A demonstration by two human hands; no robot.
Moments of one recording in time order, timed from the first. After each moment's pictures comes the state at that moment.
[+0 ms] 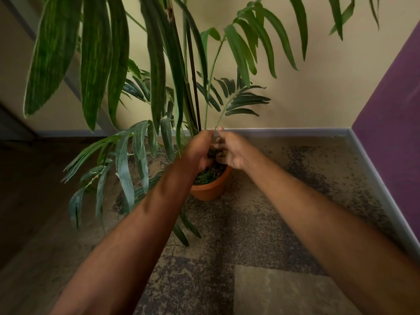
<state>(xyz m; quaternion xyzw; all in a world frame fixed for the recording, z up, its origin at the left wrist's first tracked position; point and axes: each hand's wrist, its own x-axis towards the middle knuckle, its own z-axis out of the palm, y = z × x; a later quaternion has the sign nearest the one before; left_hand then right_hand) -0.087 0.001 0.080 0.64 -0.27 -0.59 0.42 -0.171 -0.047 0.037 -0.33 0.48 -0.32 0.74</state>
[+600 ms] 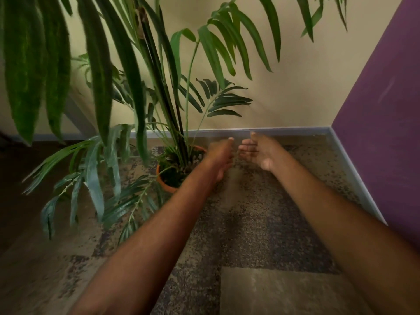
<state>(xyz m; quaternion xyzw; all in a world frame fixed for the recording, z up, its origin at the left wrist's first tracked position) -0.157 -0.013 0.043 0.65 -0.31 -0.57 0.40 -0.296 -0.082 -0.002 -0.27 0.52 -0.39 0.71</state>
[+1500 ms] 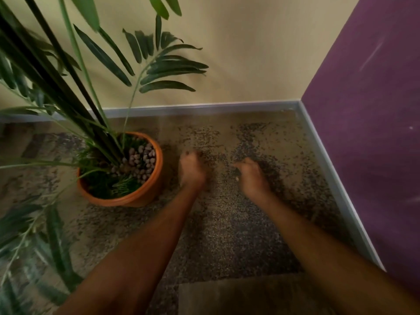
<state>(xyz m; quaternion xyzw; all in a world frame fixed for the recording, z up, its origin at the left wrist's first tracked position) -0.201 -0.074 -0.144 0.76 -0.57 -0.24 0.18 -0.388 -0.058 -0.175 -0.72 0.67 -0.07 0.18</state>
